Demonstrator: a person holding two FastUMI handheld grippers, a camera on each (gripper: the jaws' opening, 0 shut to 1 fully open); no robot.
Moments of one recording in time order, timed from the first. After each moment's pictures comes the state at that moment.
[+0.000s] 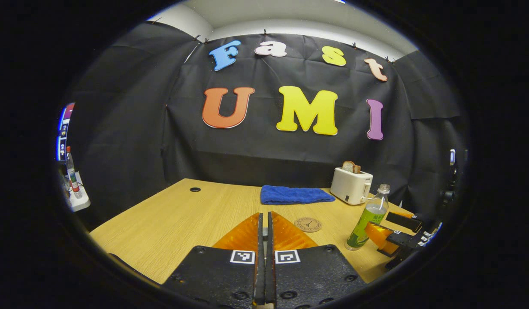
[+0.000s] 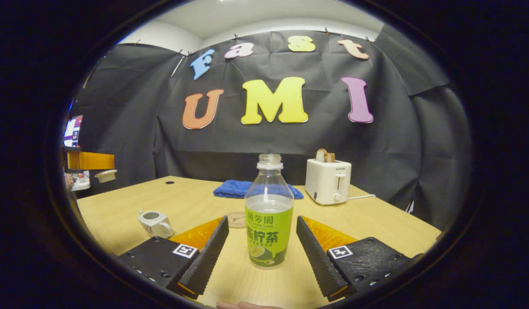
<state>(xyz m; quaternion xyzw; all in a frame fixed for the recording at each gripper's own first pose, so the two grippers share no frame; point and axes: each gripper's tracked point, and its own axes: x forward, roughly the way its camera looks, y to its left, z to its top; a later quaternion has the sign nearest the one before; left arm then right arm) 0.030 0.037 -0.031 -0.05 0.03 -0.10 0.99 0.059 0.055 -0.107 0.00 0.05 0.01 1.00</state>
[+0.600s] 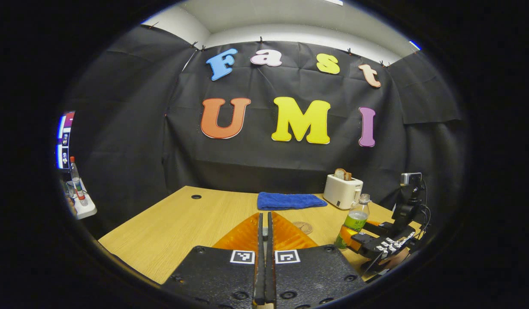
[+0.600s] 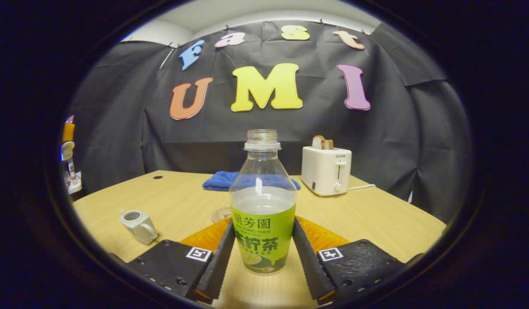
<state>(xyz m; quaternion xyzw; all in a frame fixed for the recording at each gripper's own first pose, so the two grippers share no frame) -0.008 0.044 0.007 -0.04 0.01 -0.11 0.99 0.095 0.061 -0.124 0.00 0.08 0.00 1.00</state>
